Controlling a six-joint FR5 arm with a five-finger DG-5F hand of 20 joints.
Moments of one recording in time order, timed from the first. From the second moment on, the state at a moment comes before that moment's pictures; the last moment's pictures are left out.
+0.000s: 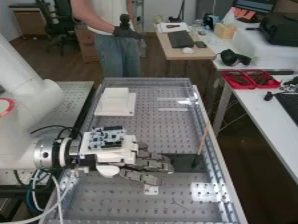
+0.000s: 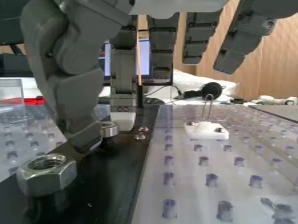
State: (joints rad) arm 1.17 -2.14 -1.91 -2.30 -2.04 -0.82
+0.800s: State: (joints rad) arm 1.17 -2.14 -1.89 -2.32 -2.05 -0.82
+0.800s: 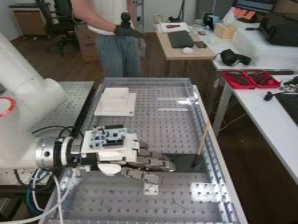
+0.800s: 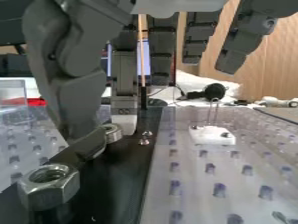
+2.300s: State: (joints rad) arm 1.58 -1.81 -2.07 -2.38 -1.57 -0.81
